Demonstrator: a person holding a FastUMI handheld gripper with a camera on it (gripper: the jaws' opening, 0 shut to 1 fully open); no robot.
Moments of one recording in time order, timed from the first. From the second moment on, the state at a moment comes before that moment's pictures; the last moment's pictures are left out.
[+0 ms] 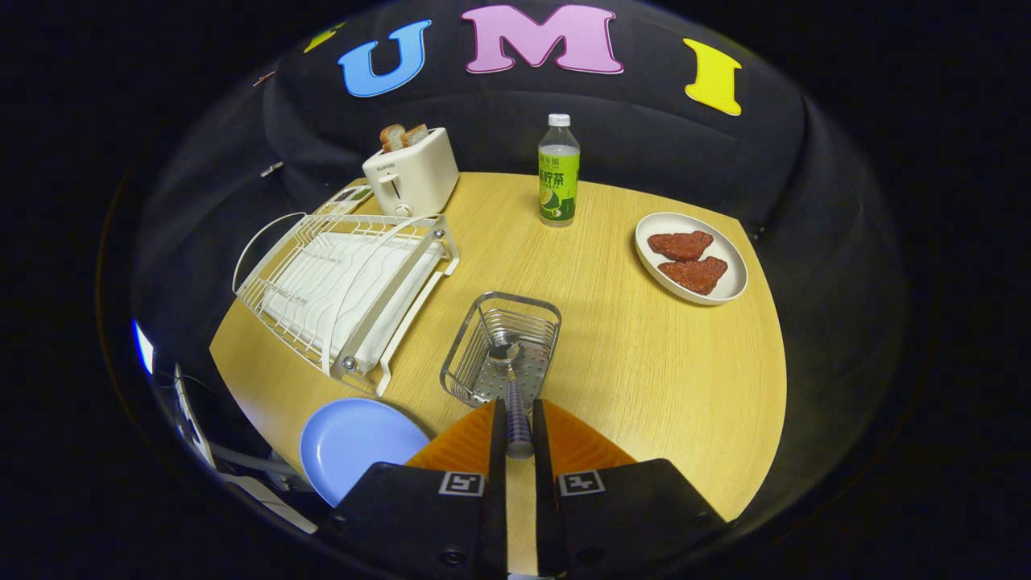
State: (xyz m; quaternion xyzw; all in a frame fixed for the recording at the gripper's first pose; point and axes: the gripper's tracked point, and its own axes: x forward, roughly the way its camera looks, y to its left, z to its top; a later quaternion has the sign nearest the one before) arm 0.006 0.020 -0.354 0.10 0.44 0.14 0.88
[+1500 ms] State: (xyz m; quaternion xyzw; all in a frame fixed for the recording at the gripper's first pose) arm -0.133 0.096 -0.265 0.18 0.41 0.19 0.87
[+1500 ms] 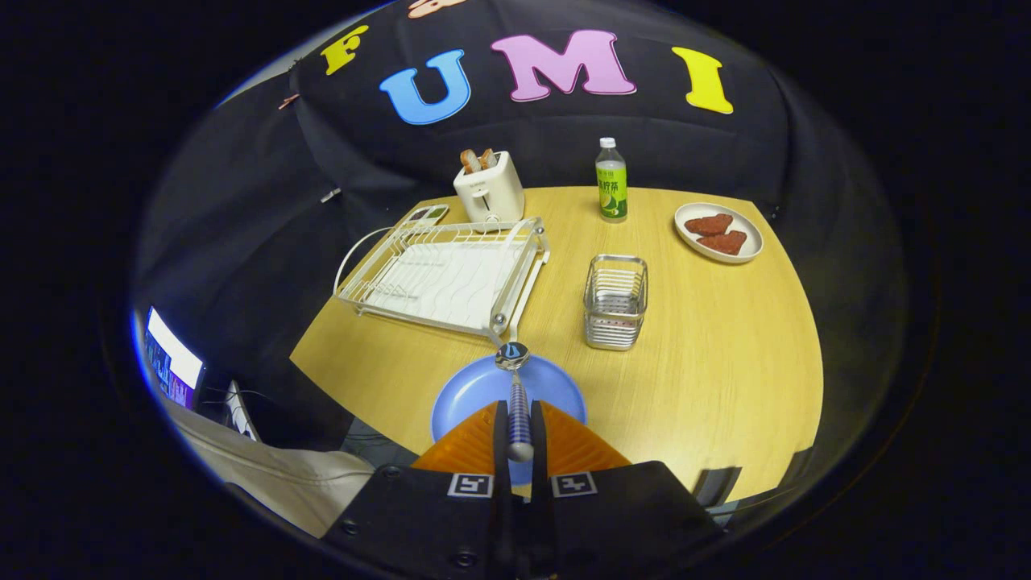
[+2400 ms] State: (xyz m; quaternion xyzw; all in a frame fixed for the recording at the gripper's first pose) arm -0.169 0.147 -0.370 0.13 0.49 0.21 0.84
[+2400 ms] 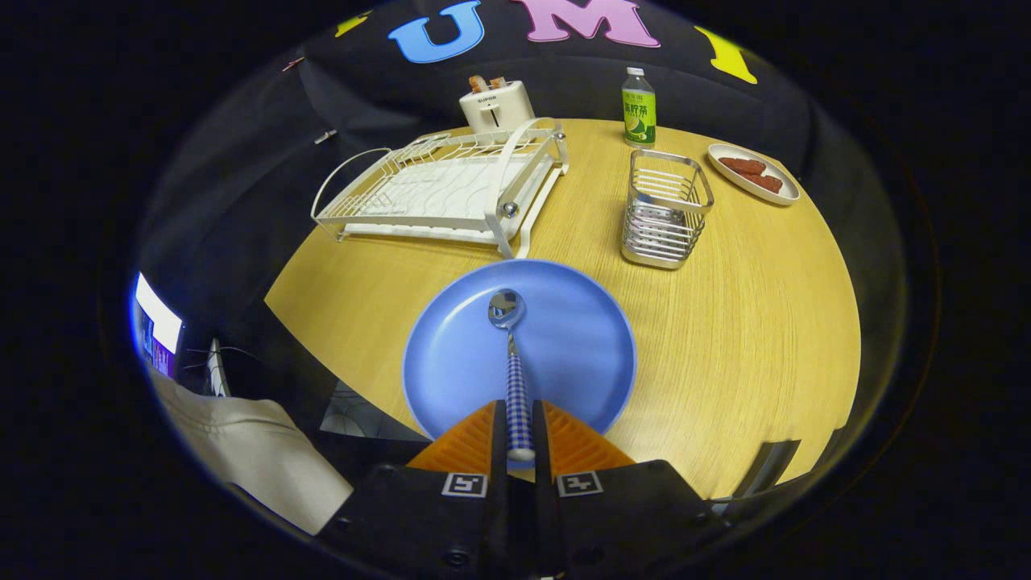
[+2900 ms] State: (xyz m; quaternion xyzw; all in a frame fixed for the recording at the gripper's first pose) arm -0.169 0.146 -0.382 0.12 0.50 0.19 0.84
